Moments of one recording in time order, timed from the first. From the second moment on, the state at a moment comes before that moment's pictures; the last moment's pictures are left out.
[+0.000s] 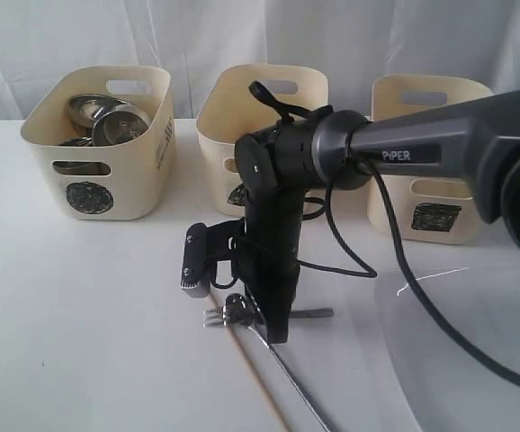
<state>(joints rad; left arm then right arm) 0.07 0.00 0.02 -0.21 0.51 0.26 0.55 2.15 -1.51 0.08 1.00 -1.01</state>
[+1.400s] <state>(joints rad) 0.07 0.00 0.02 -0.21 0.51 0.26 0.35 2.04 -1.50 0.09 -0.37 -0.39</state>
